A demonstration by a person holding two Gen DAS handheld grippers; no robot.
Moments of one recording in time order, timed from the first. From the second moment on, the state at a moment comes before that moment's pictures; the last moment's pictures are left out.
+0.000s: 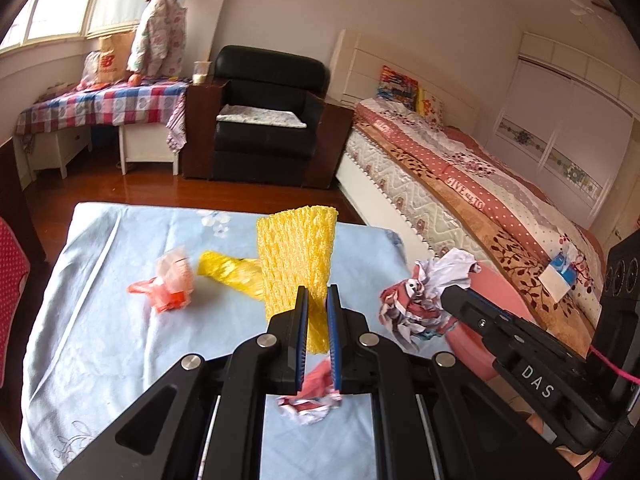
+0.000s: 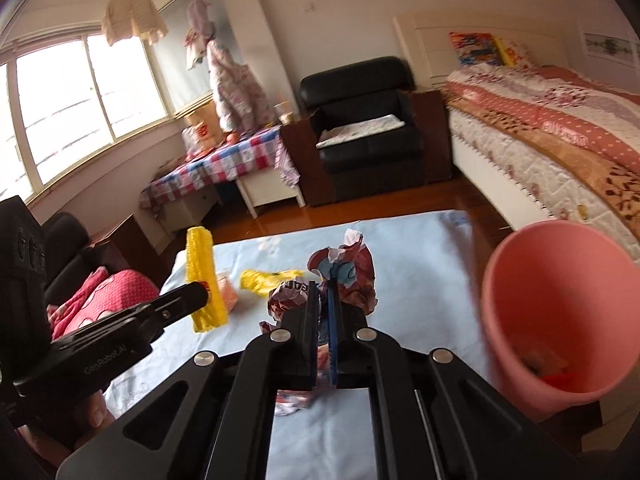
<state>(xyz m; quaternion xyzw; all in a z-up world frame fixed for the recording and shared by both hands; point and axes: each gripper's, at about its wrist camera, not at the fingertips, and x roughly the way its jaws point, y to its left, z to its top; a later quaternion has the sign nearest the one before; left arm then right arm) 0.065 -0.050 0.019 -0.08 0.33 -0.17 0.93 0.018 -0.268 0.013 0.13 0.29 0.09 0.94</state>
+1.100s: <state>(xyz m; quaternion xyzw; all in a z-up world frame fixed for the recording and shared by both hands) 0.069 -0.287 -0.011 -0.01 0.36 -0.35 0.87 -0.028 -0.462 -0.029 0.19 0.30 -0.12 0.93</state>
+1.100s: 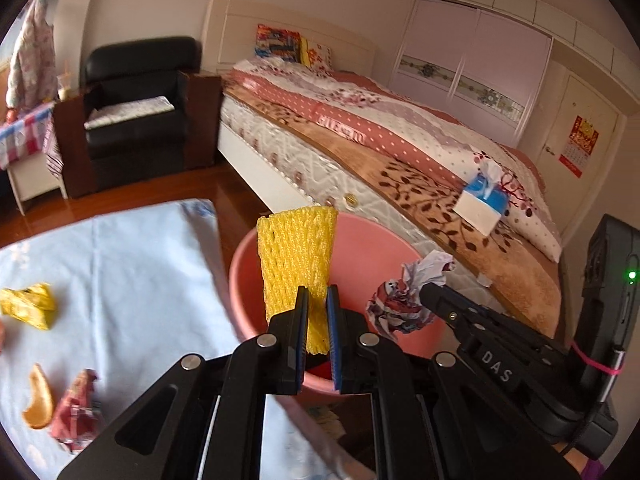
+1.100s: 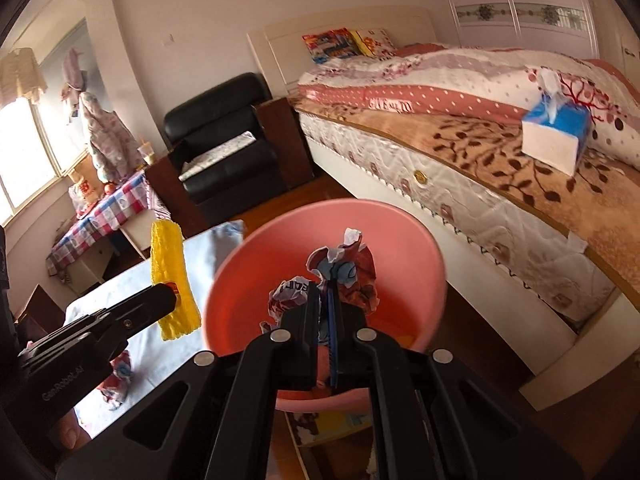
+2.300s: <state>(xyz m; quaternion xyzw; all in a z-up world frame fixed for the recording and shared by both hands) 0.068 -0.263 -0.020 -0.03 0.37 -0.35 0.86 -0.026 -0.468 -0.042 0.23 0.31 -0.11 0.92</state>
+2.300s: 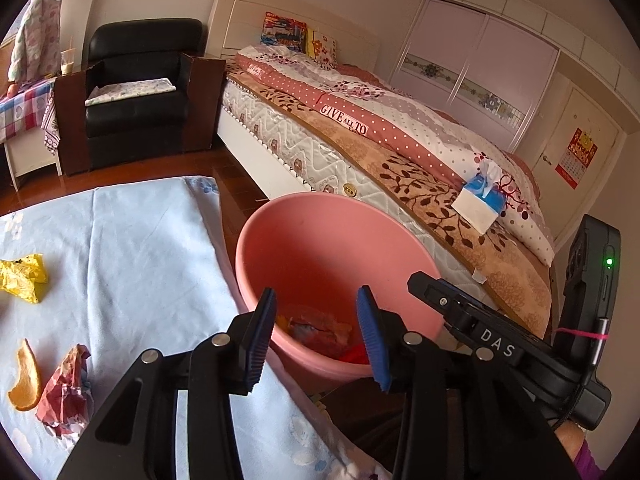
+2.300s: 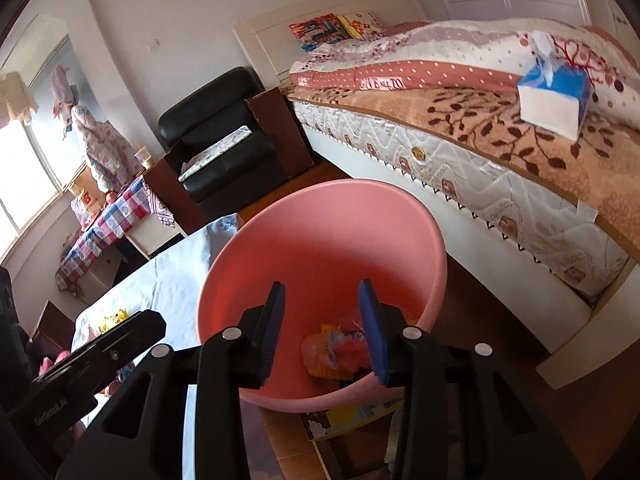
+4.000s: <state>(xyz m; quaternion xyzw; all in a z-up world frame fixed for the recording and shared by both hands) 0.103 -0.012 -0.073 -0.20 0.51 -0.09 0.83 -0.009 -0.296 -0.037 0.15 0.35 0.09 0.92</state>
